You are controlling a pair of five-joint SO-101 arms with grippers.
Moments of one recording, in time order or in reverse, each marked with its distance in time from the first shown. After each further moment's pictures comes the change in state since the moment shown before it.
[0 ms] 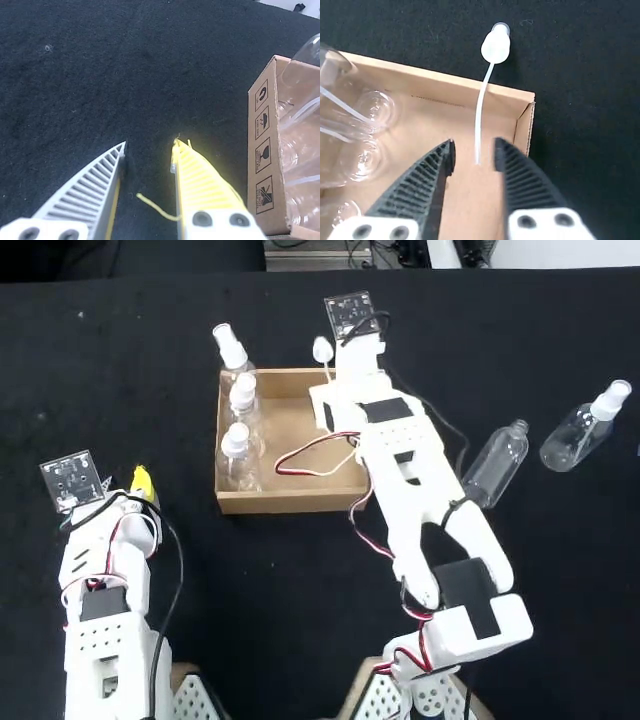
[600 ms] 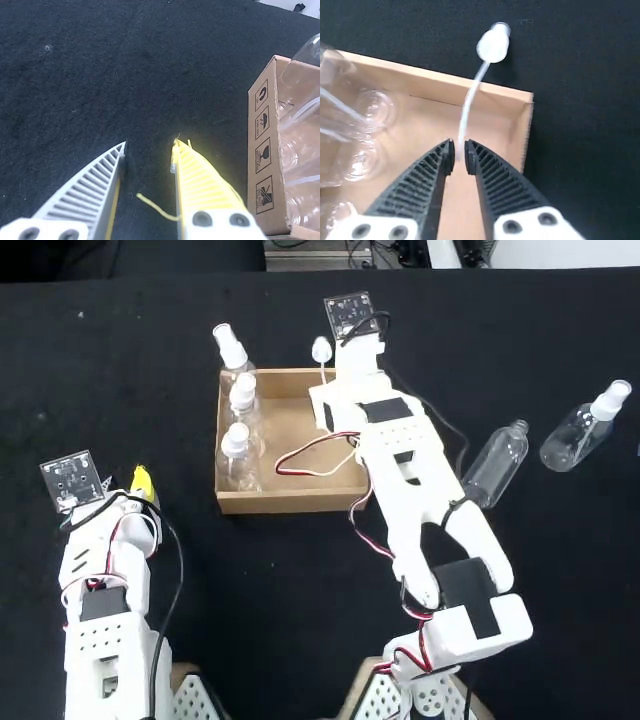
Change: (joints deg) left arm 0.0 0.0 0.0 0.0 0.0; right arm 0.6 0.0 0.0 0.0 0.0
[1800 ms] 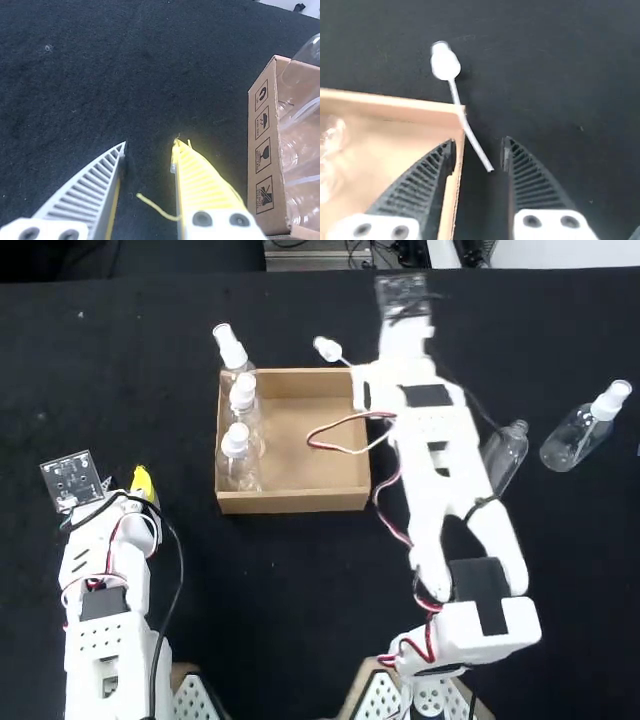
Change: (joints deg) left arm 0.0 0.0 0.0 0.0 0.0; right arm 7.7 0.1 -4.8 2.8 1.6
